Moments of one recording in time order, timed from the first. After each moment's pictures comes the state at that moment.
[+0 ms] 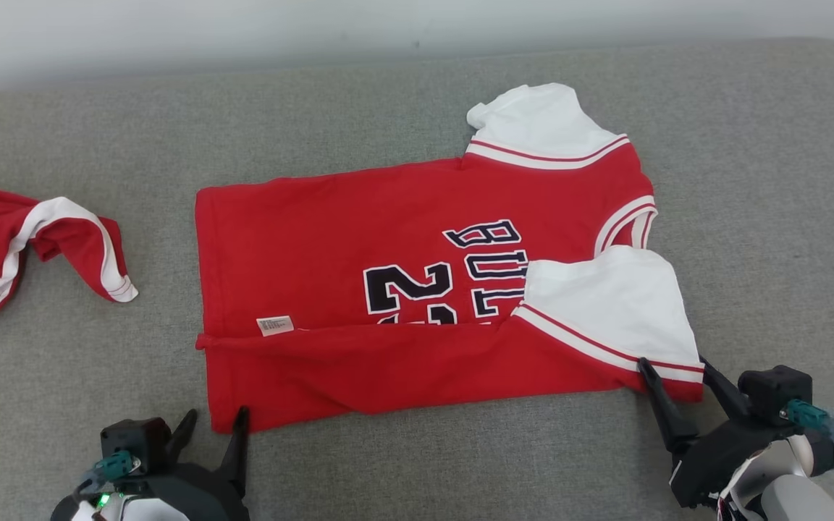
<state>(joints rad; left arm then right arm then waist) -0.15 0.20 -0.32 0.33 -0.37 0.07 0.09 -0.19 -0.24 0.17 0.47 0.38 0.13 -0.13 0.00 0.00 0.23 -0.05</state>
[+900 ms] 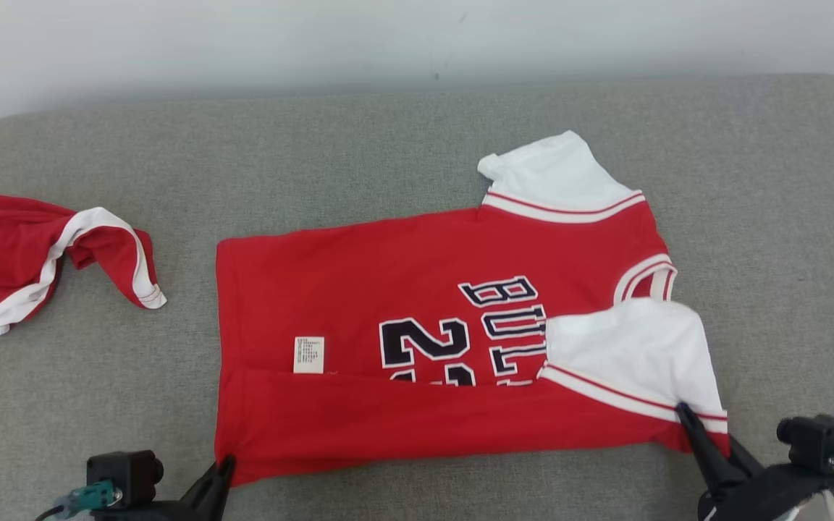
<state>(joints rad) 0.01 0.27 -0.31 0.02 -0.48 0.07 0.29 -0.03 -0.30 0.15 0.31 0.61 0.13 -0.05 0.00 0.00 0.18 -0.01</state>
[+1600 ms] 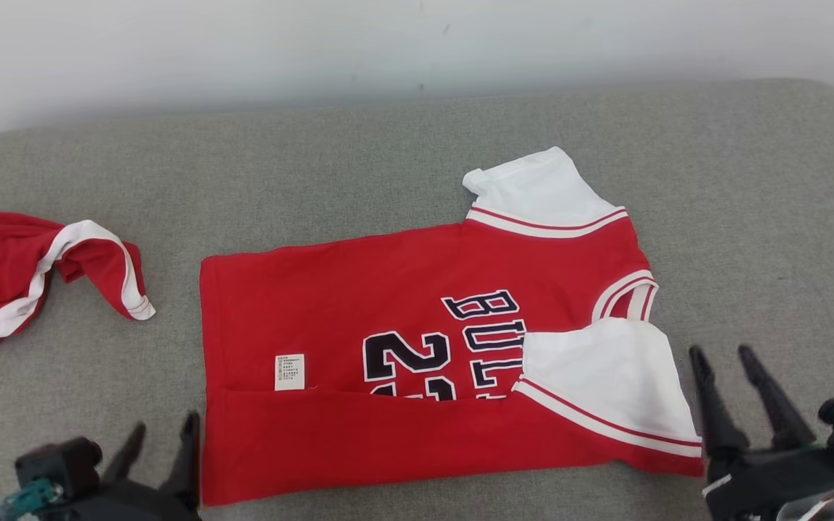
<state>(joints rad) 0.03 0.26 -0.23 -0.01 -0.50 0.16 0.20 0.05 -0.14 -0.04 0.08 0.45 0.13 -0.10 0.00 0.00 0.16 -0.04</state>
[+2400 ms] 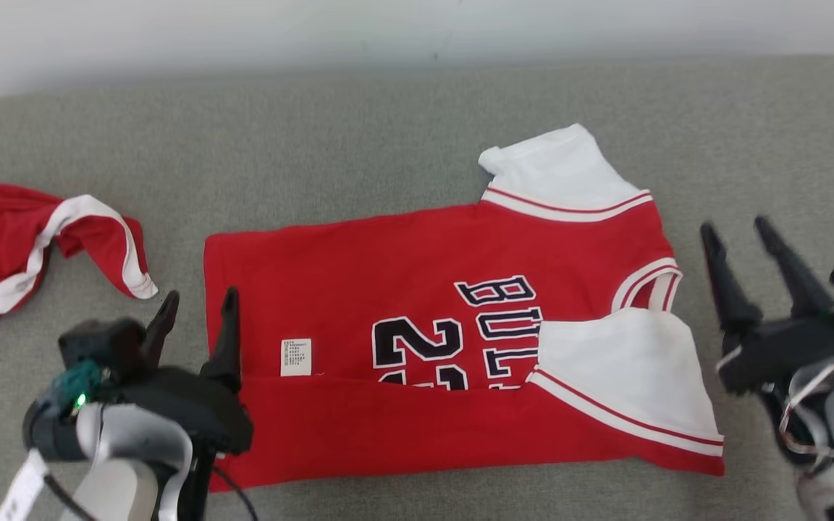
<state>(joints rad) -0.25 0.21 -0.31 0.03 -0.36 0.19 0.13 -0.27 -0.22 -0.02 0.21 0.40 0.13 -0.07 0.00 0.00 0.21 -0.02</state>
